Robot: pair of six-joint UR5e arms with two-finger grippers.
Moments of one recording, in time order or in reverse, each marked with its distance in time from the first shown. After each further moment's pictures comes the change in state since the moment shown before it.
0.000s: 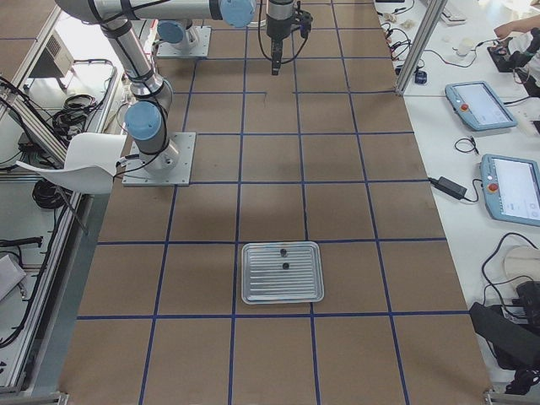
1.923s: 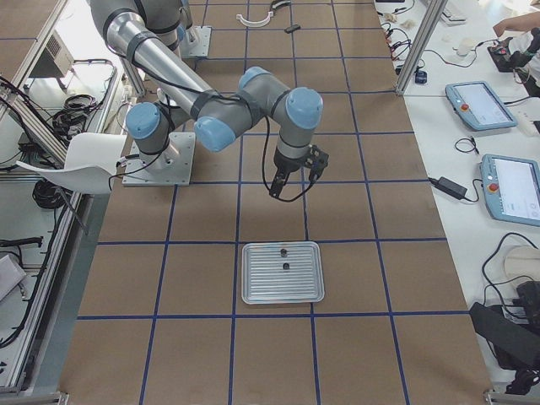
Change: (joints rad) left arm -0.001 -0.002 0.005 0.001 0.000 0.000; right arm -0.804 0.347 -0.014 -0.318 -0.144 -0.400
